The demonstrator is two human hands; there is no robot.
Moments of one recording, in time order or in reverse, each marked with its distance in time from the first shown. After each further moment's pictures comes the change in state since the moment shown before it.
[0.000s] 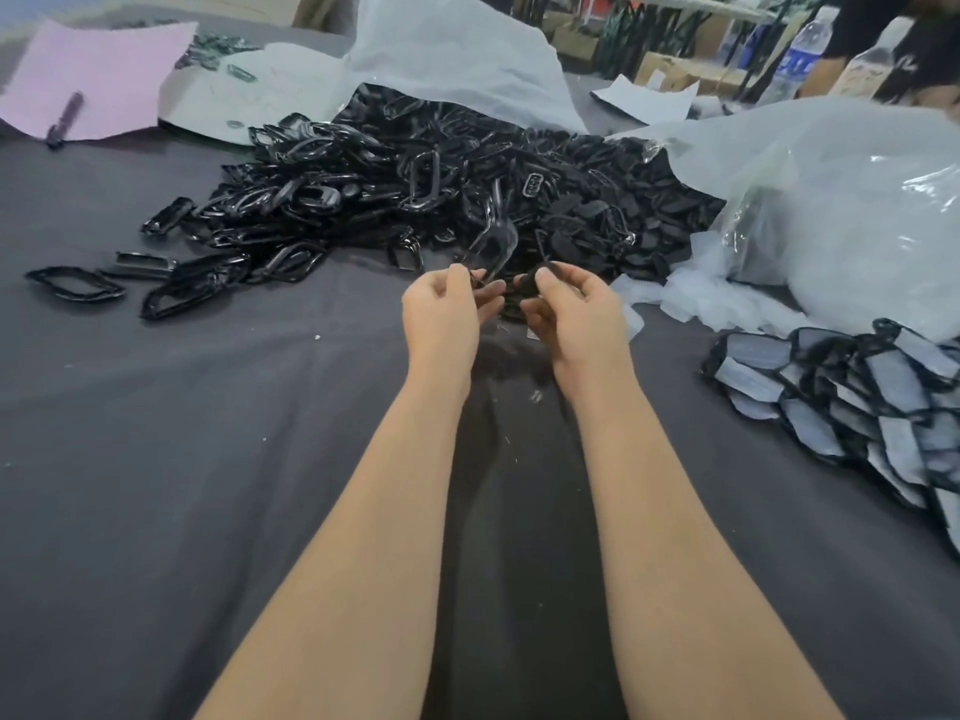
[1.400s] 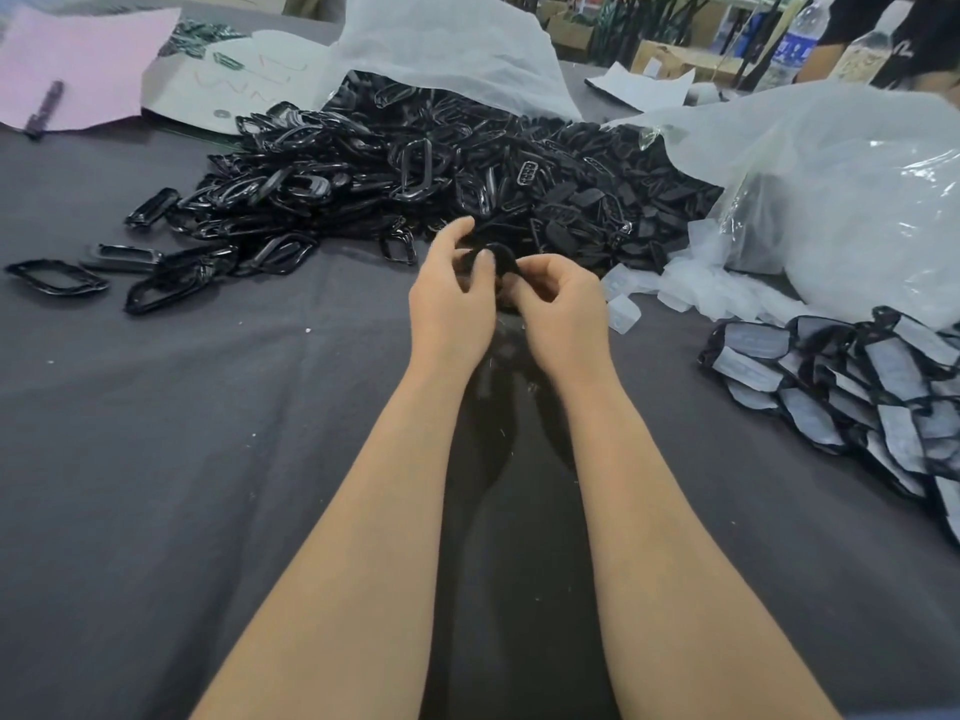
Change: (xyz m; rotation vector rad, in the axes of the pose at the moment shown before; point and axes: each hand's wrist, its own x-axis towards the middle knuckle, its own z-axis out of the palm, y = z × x) left_hand -0.001 0.000 -0.002 0.565 -0.135 0.344; right_hand -0.005 0.004 0.002 -0.568 -0.081 -0.351
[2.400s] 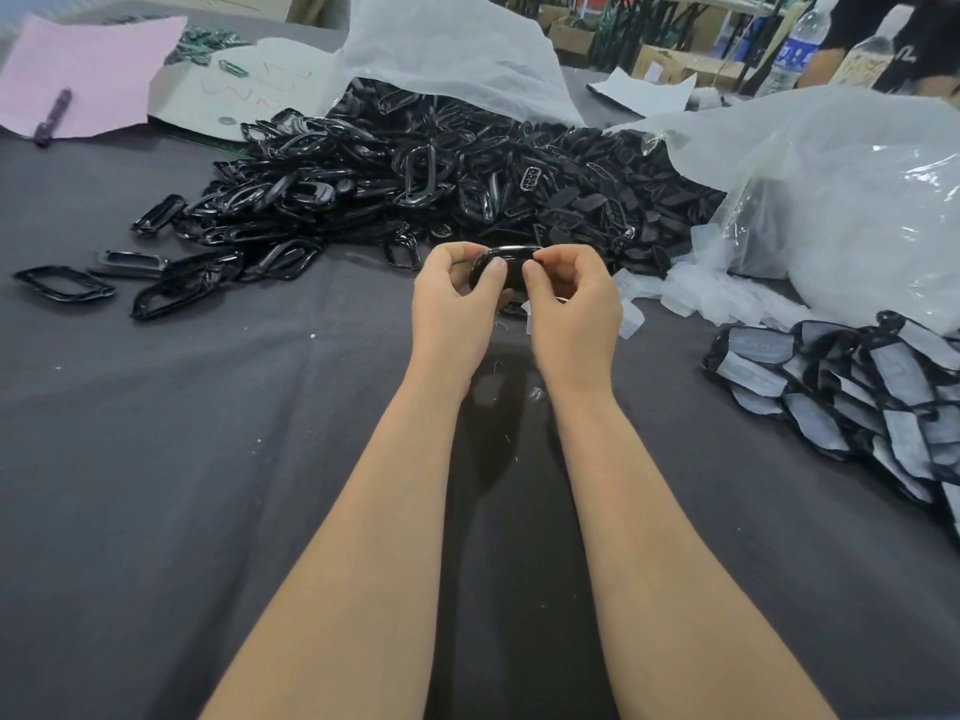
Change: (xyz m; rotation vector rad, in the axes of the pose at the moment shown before) left_hand -0.006 0.006 -0.003 -0.349 -0.022 -0.108; right_hand -0.007 -0.008 0.004 0.021 0.230 -0.089
